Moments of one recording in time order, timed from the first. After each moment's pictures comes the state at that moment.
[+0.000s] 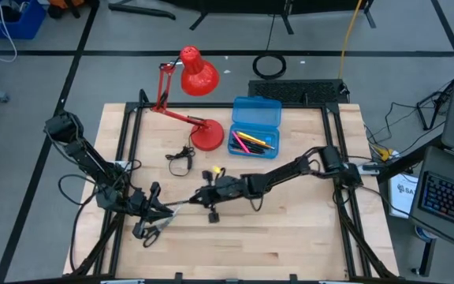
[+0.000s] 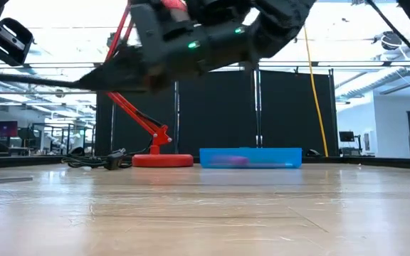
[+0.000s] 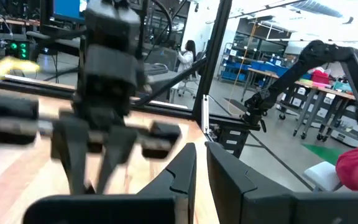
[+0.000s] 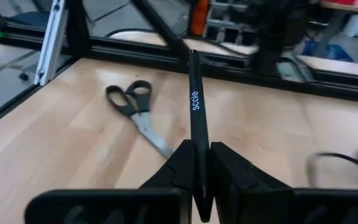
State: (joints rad) left arm -0.96 1.14 0.13 1.11 -0.74 -0.21; right arm 0.17 2.17 1.36 0.51 0.00 -0.06
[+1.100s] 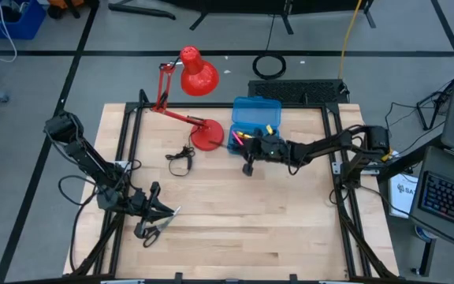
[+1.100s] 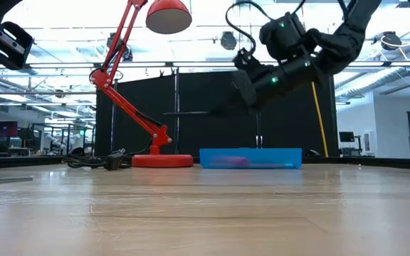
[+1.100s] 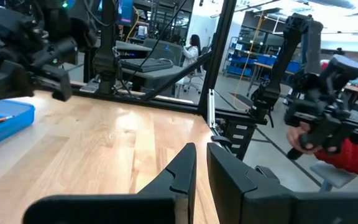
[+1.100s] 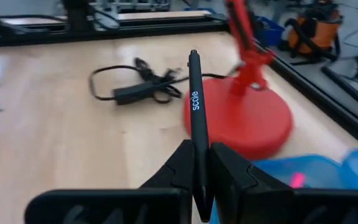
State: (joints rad) left arm -0.96 1.14 0.13 1.07 -0.76 -0.22; right arm -0.17 1.68 0.68 0.65 0.13 0.01
